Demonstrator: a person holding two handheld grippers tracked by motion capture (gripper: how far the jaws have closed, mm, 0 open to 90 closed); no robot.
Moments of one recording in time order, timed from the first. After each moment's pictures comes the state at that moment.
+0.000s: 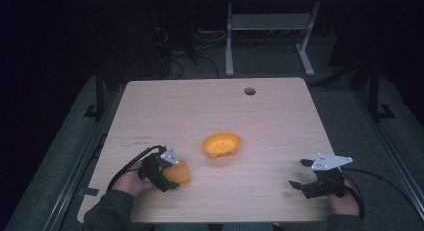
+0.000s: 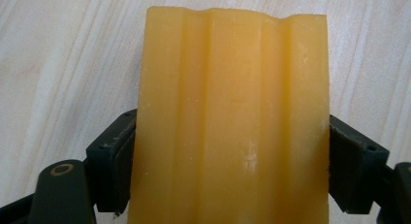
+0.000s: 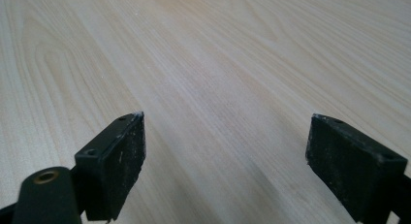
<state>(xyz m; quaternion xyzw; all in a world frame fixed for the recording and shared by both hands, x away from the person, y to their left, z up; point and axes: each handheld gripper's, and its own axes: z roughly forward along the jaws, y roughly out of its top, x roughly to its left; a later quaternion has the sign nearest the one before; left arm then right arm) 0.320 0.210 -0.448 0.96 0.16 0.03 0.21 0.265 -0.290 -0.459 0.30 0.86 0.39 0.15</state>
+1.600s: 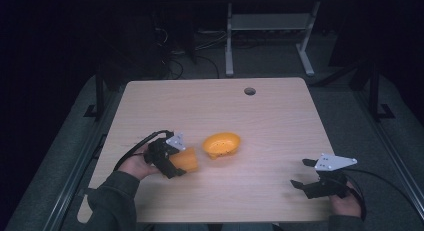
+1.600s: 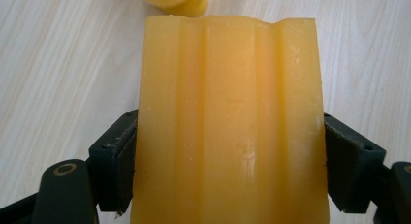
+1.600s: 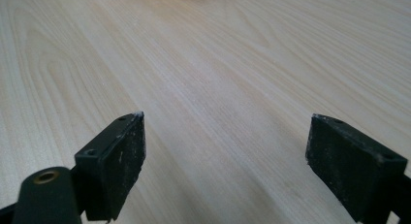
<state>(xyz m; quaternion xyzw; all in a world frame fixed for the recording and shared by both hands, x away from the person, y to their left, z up) 0.343 0.184 -0.400 0.97 0.12 0.04 0.23 0.261 -0.295 -0.457 0.31 0.85 0.40 0.16</state>
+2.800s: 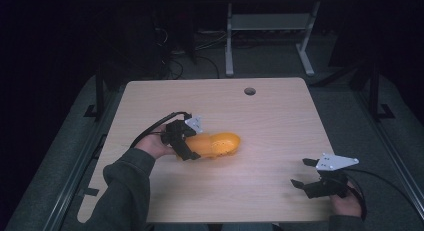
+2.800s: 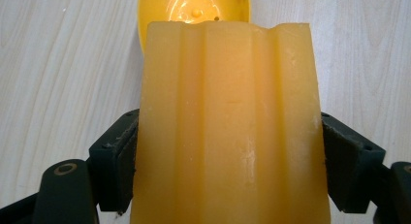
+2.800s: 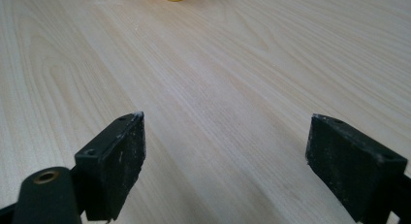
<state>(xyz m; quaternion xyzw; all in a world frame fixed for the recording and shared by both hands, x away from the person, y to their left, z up) 0.381 0.138 -0.372 0.97 0.07 0.04 0.22 0.261 -0.296 -0.457 0.31 0.84 0.41 0.16</state>
